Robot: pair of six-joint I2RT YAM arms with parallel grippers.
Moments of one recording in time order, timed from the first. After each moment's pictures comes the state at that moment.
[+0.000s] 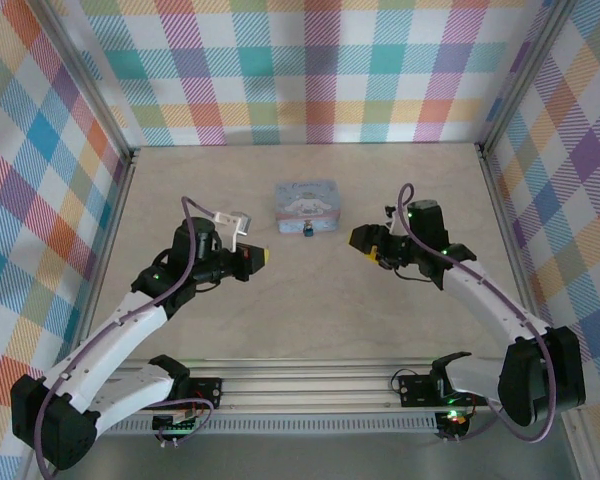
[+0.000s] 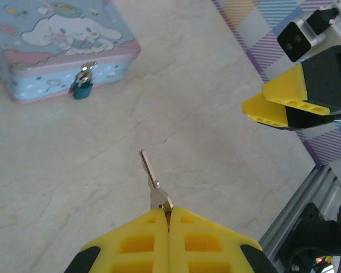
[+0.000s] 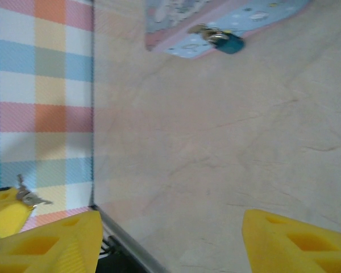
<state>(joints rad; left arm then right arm) -0.50 0.97 0.79 -0.35 0.39 -0.40 0.33 1.19 0.80 -0.29 -0.65 0.78</state>
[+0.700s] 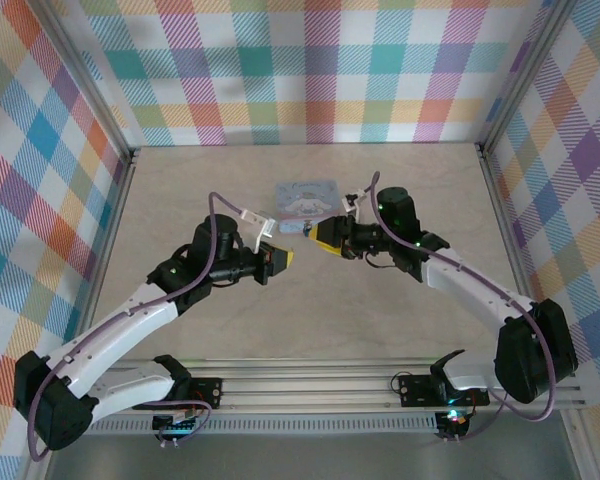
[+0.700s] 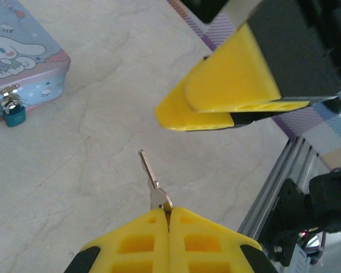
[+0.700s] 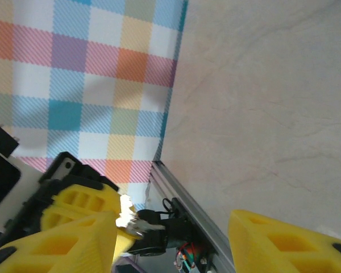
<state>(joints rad) -0.68 1.06 0.88 -0.32 0.35 -0.33 0.53 1.32 0.92 -0.05 -0.79 0.94</state>
